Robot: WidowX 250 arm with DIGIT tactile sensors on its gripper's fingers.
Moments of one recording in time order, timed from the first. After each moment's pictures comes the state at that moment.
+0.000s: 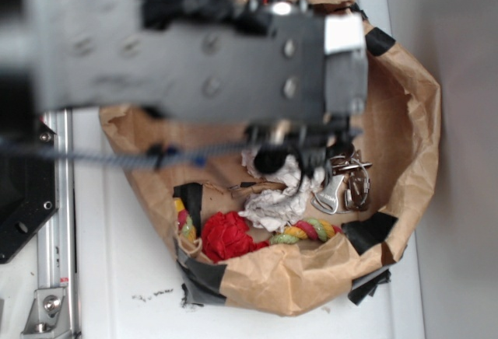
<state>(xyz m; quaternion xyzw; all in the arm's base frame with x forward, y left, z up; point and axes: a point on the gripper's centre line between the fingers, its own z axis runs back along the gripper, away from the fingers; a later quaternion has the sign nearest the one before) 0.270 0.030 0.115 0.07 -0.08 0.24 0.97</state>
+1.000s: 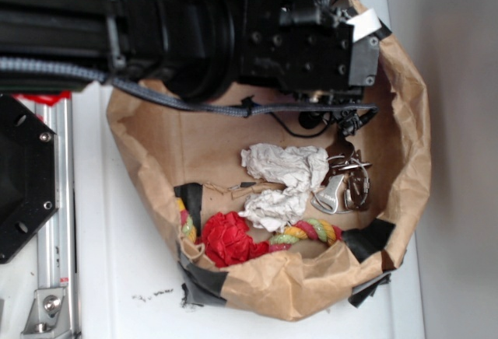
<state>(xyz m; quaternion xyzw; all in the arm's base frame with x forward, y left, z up) 0.308 0.065 0.043 0.10 -0.11 0.27 0.95</state>
